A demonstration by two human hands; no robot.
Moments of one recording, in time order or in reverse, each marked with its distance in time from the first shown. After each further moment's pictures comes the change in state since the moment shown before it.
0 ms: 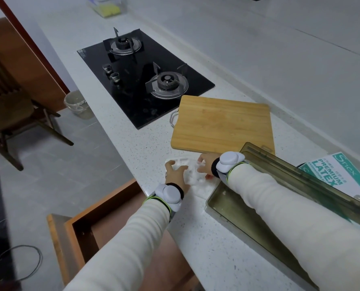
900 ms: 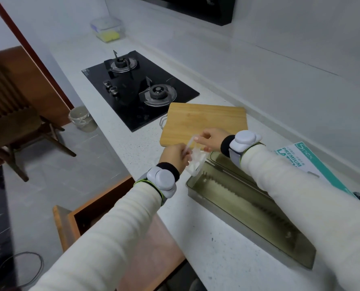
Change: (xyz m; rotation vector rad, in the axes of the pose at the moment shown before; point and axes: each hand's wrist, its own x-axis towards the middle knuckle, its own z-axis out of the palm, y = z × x) left_hand -0.085 0.083 -0.023 -0.081 0.189 0.301; right_hand -0.133 0.026 -0.067 0.178 0.239 -0.311
